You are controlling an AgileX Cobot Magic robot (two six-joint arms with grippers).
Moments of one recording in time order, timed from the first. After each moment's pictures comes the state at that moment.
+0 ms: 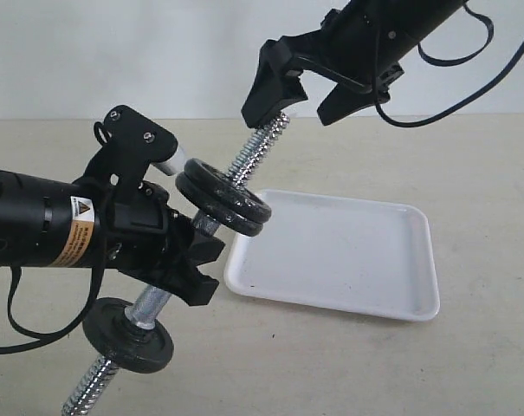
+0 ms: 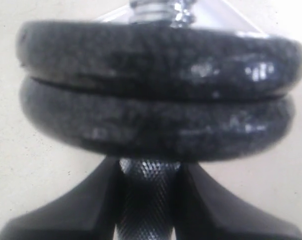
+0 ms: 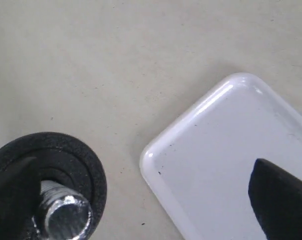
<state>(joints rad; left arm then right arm) -0.63 1.45 -0.70 1.78 -0.12 -1.69 0.34 1.79 -1.58 0.59 1.04 -0.46</state>
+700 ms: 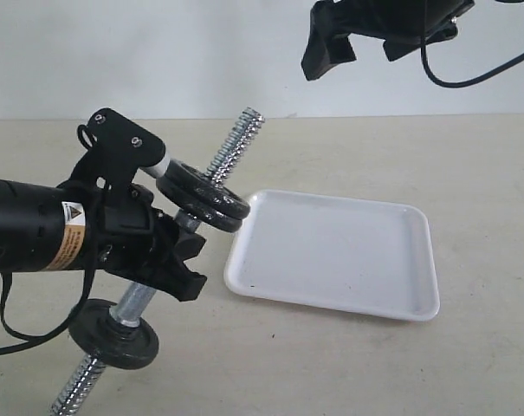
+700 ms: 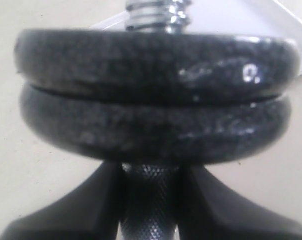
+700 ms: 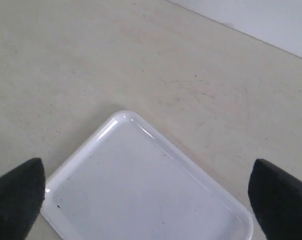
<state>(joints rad) -0.63 1.45 -0.67 1.76 -0.02 -1.69 0.33 1.70 -1.58 0.27 0.87 -0.30</state>
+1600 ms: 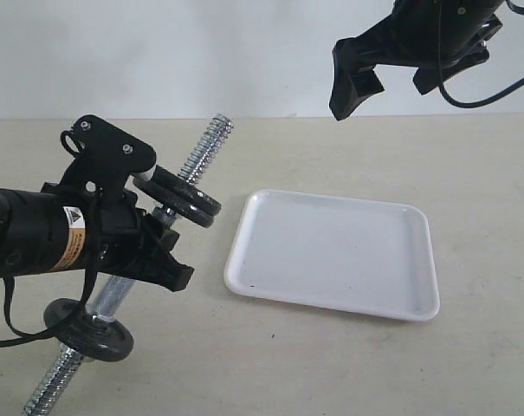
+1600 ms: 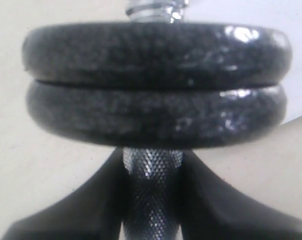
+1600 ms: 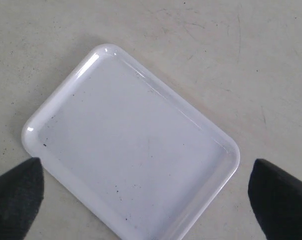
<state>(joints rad) -0.63 1.50 -0.65 1.72 0.16 -1.69 0.33 1.70 -1.58 0.16 1.06 -0.23</state>
